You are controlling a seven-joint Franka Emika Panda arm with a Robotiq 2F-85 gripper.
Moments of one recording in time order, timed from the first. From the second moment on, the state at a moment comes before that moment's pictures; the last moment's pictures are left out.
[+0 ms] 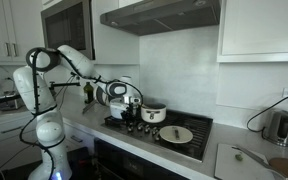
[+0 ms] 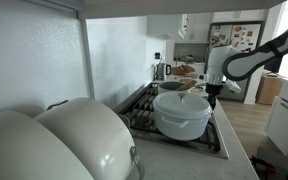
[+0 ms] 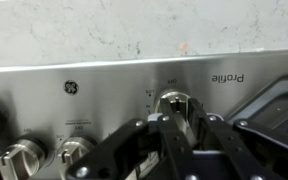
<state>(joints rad) 0.00 -0.24 -0.05 -2.50 -0.09 2.28 -0.35</state>
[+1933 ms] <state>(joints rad) 0.01 -0.11 -0.05 -2.33 -0.11 2.07 -0.68</state>
